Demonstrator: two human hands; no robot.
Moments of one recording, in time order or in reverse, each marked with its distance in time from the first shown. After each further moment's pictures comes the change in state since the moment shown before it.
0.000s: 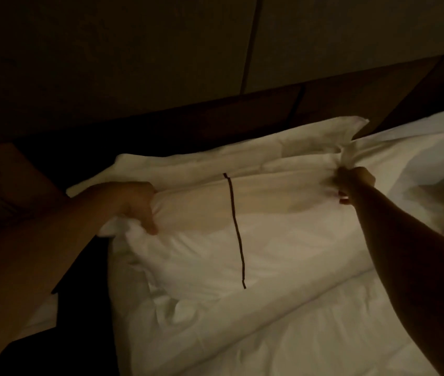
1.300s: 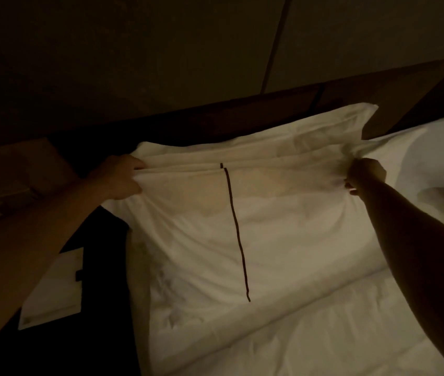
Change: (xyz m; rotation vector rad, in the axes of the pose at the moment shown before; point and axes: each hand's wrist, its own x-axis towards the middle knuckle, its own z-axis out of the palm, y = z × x) left_hand -0.015 -0.070 -0.020 -0.154 0.487 0.039; right_hand -0.013 -0.027 0.013 -0.118 0.048 -0.072
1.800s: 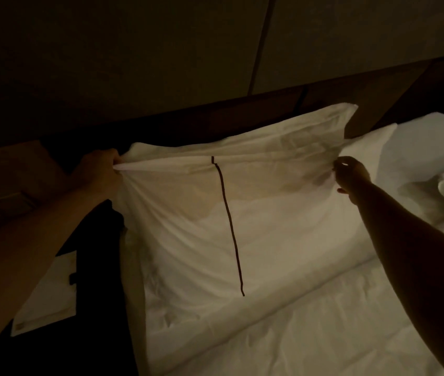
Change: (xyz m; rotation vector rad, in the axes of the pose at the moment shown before) left_hand -0.005 -0.011 0.003 -0.039 0.315 -0.061; right_hand -0.043 0.012 -0.015 0.077 -0.021 -0.139
